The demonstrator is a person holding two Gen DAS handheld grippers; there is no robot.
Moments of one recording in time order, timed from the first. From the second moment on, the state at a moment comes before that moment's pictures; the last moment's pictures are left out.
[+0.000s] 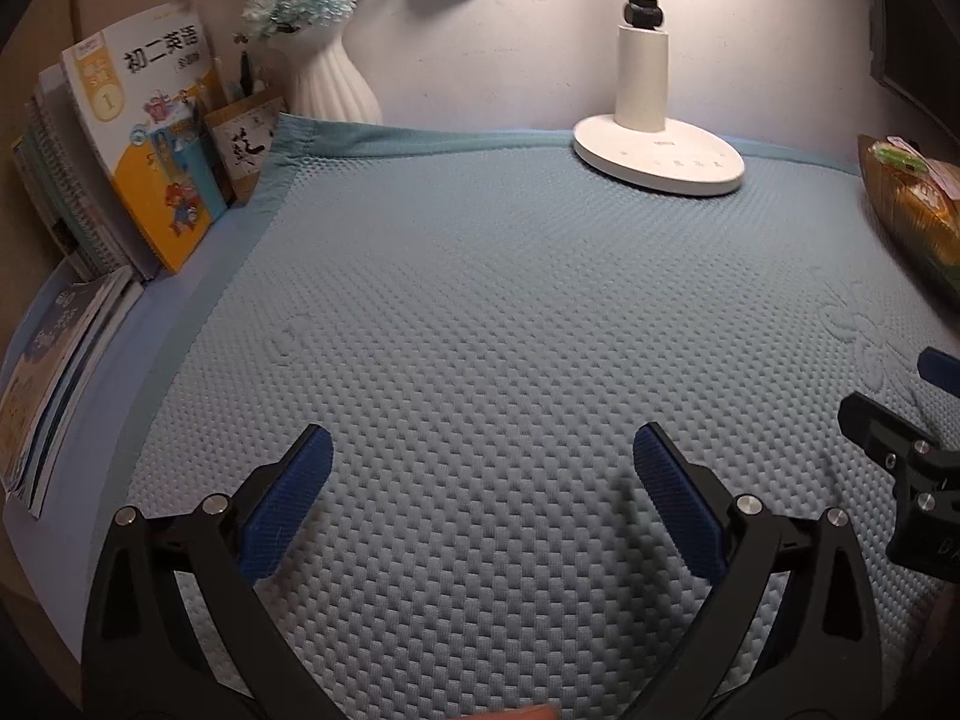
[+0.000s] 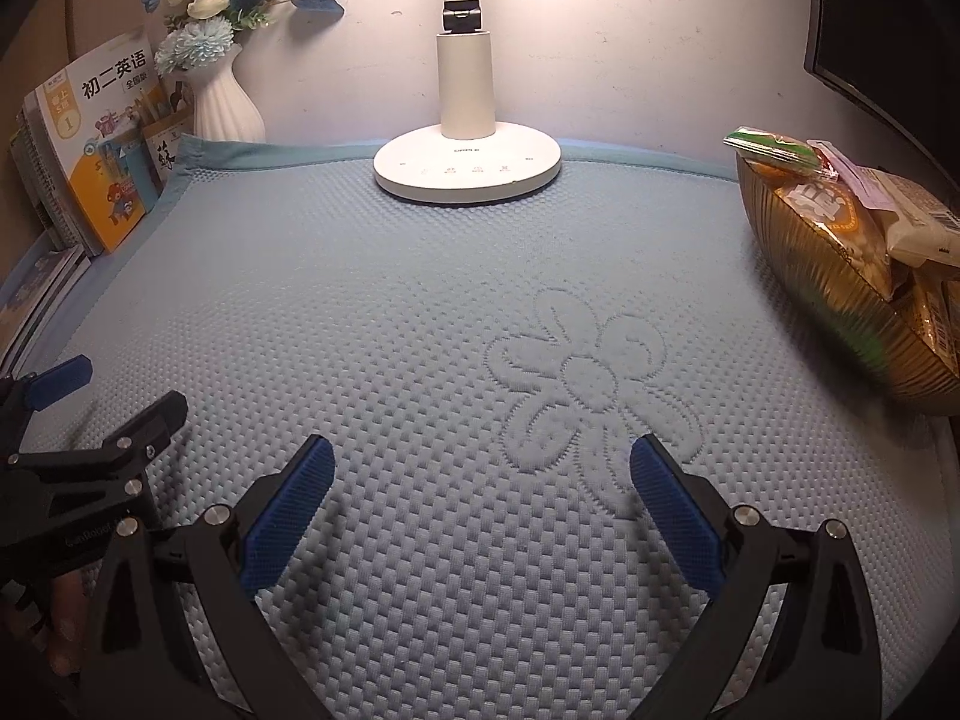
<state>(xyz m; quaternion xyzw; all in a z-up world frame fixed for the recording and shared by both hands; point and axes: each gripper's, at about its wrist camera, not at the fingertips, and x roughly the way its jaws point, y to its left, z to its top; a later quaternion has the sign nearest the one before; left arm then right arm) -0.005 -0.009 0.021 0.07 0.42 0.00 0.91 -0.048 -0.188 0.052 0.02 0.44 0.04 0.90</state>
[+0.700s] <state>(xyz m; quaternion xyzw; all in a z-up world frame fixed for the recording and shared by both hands) -0.012 -0.007 0.027 0.07 0.40 0.00 0.91 -0.043 -0.193 0.047 0.03 0.45 0.03 0.89</state>
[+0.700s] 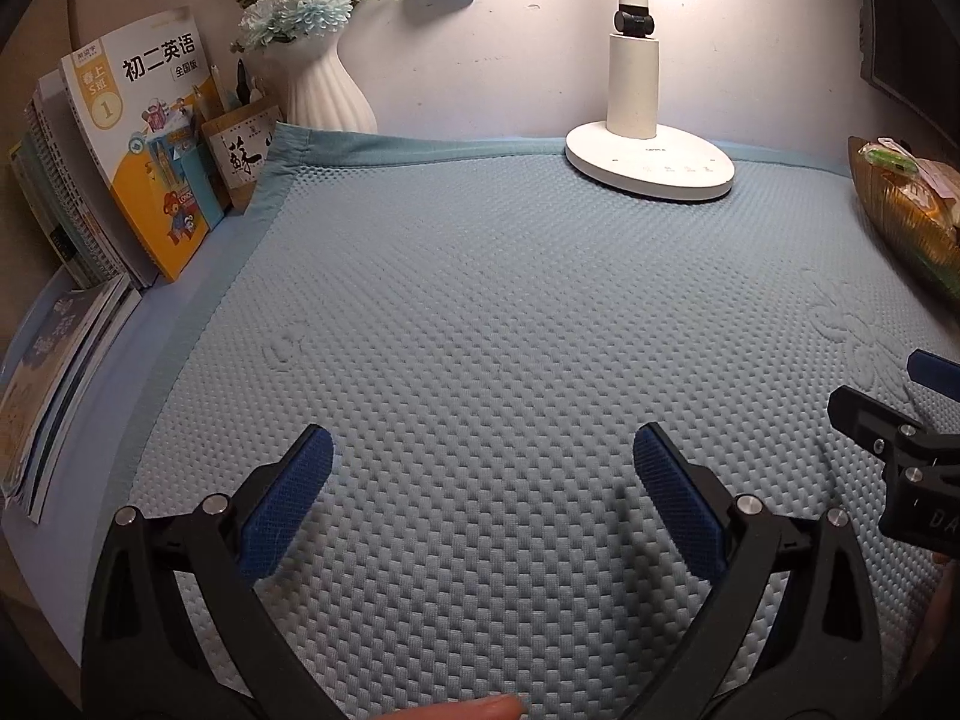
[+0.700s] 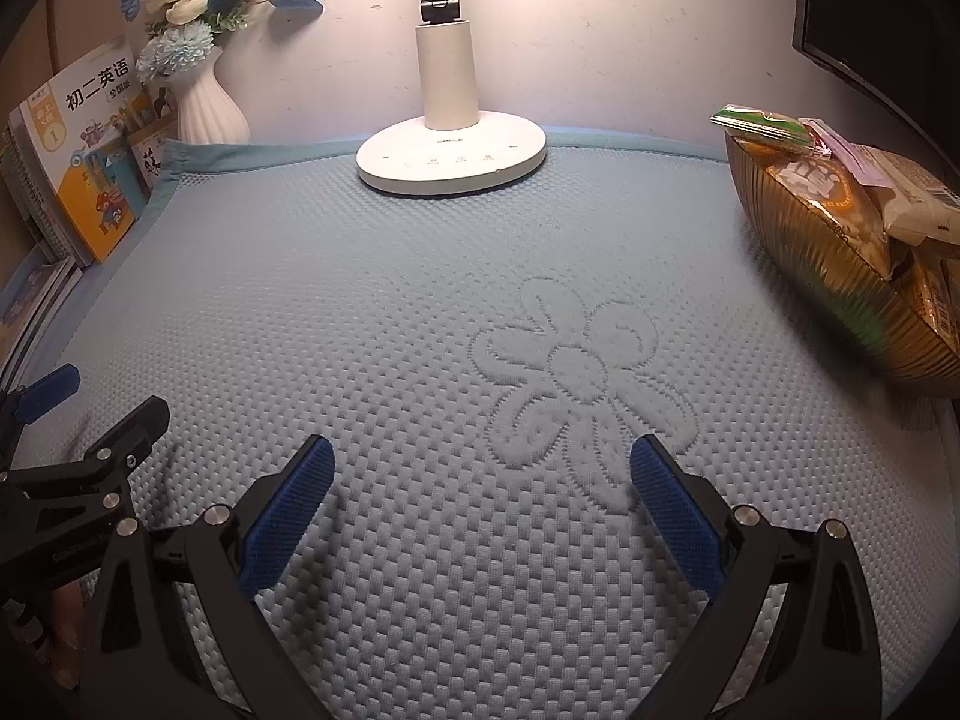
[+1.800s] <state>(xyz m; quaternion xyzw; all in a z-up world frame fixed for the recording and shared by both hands) -0.010 -0.009 0.024 0.08 0.41 0.00 0.91 -0.041 -0.197 0.041 0.04 0.46 0.02 0.88</state>
